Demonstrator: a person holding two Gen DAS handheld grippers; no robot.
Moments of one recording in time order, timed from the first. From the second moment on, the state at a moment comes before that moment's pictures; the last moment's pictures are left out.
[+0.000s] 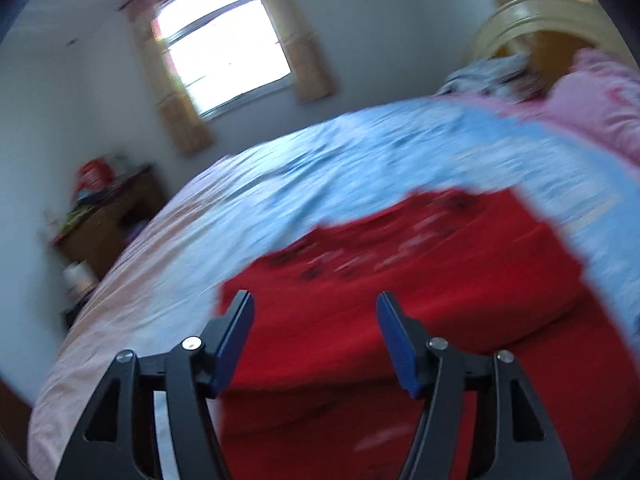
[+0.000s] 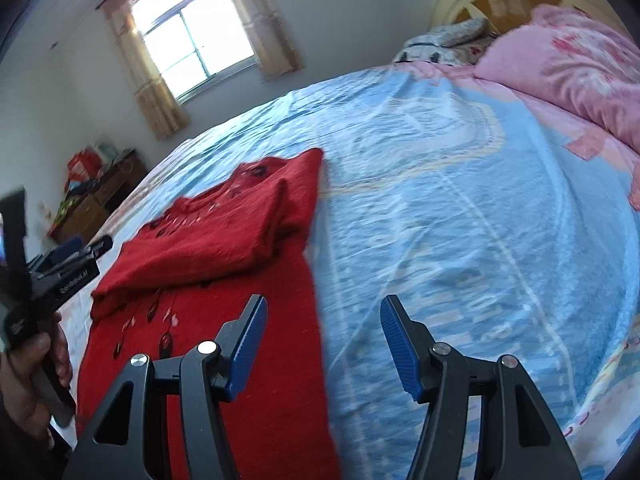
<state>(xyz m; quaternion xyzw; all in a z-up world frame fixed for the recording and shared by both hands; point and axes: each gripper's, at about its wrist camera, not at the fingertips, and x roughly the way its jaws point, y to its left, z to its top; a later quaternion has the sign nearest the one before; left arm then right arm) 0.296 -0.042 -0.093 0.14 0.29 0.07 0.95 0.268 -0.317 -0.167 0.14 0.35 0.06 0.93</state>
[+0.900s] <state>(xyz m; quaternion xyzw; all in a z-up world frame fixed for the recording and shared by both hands) 0.294 0.098 -0.161 -0.13 0.39 0.11 0.90 0.343 -0.270 -0.148 0.08 0.38 0.06 0.92</state>
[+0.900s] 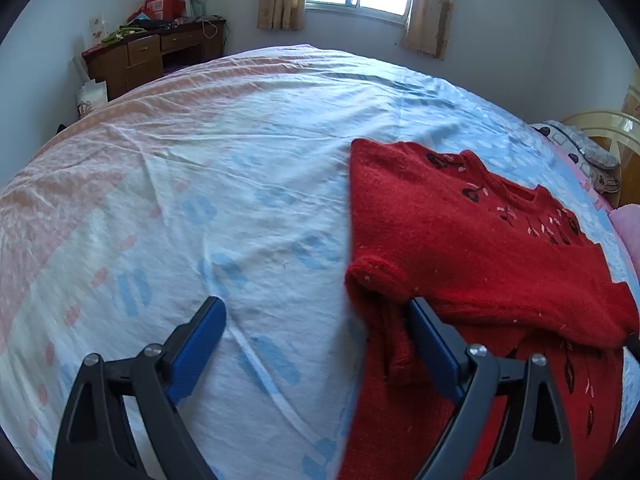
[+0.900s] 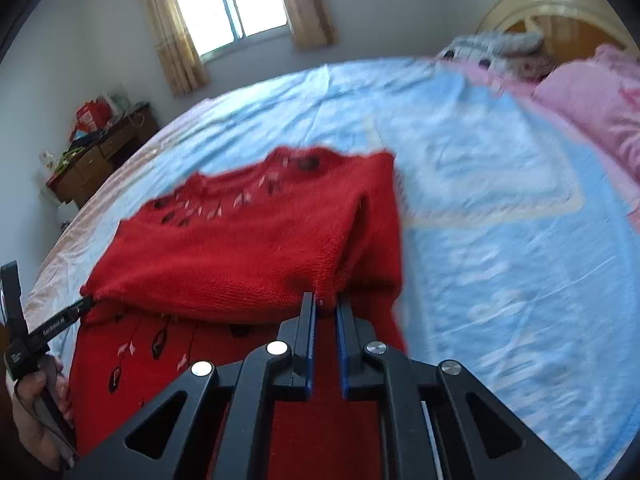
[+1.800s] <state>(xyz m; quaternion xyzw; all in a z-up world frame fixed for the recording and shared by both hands) 0.307 0.101 -0.158 -0.13 0.40 0.08 0.91 0.369 -0.261 -0.184 0.06 0.43 0.12 0.89</state>
